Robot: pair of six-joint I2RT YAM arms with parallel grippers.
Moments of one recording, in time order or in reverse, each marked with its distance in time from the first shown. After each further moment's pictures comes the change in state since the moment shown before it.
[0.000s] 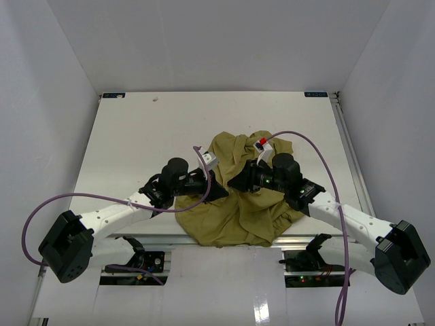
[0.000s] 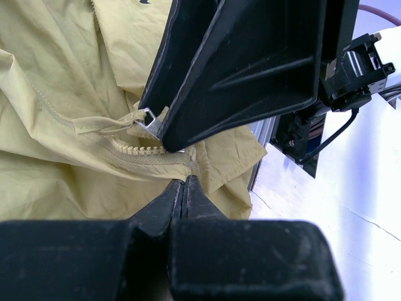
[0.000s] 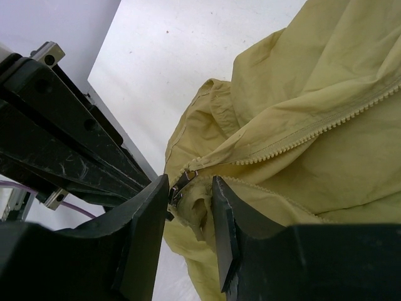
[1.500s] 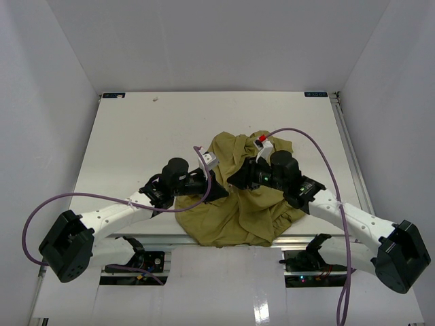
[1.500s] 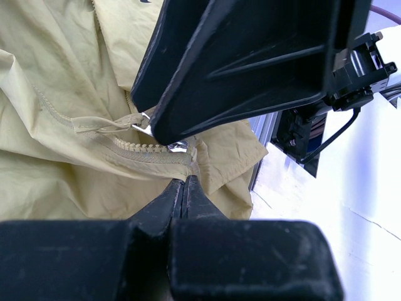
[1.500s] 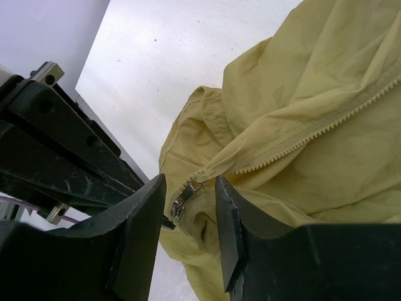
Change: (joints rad) left arm 0.000 0.003 0.000 0.000 0.000 0.003; right arm 0.022 0.002 0.057 -0.071 0.074 -0.010
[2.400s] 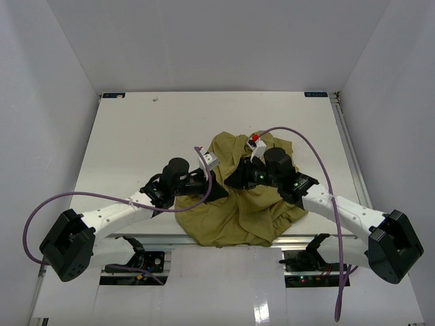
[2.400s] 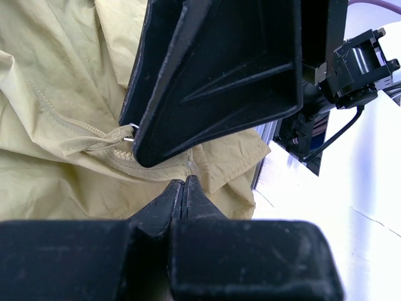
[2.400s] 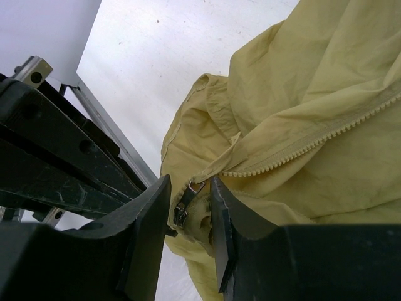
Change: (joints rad) left arm 0.000 0.010 0.000 0.000 0.000 0.009; right arm 0.000 0.098 0.039 -0.003 -0.070 -0.005
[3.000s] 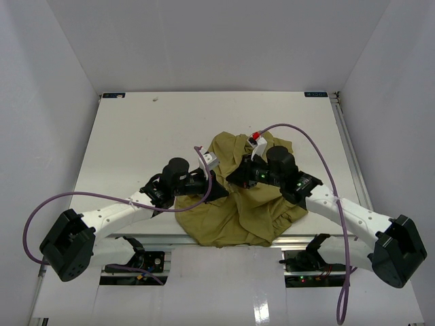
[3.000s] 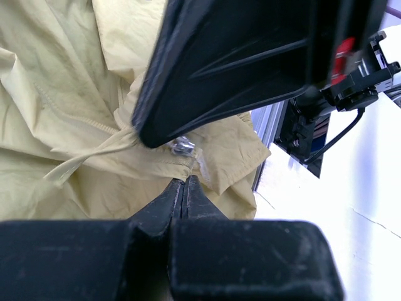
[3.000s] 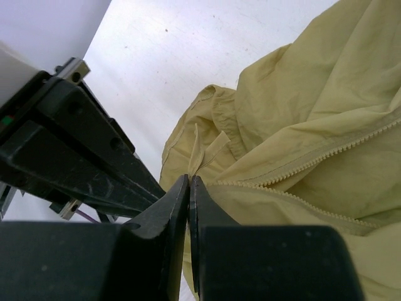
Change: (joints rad) left arm 0.000 0.001 0.000 0.008 -0.004 0.000; right arm 0.004 -0.035 0.031 -0.027 0.013 -0.067
